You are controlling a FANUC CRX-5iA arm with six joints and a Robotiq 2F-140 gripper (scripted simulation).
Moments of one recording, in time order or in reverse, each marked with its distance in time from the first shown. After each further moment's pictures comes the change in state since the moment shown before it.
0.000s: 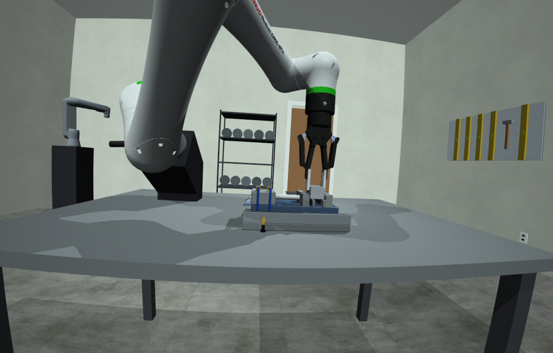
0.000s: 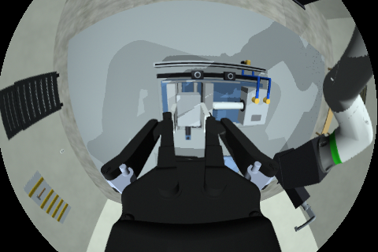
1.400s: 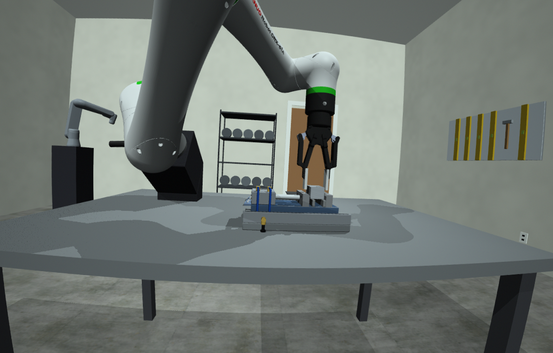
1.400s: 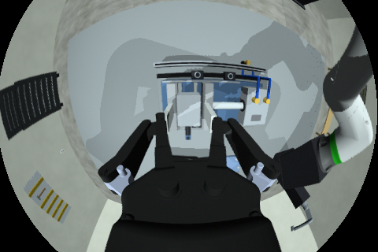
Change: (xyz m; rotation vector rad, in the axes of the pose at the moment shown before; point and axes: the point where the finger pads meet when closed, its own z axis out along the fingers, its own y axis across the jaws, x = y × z) arm 0.000 0.000 0.000 0.000 0.000 0.000
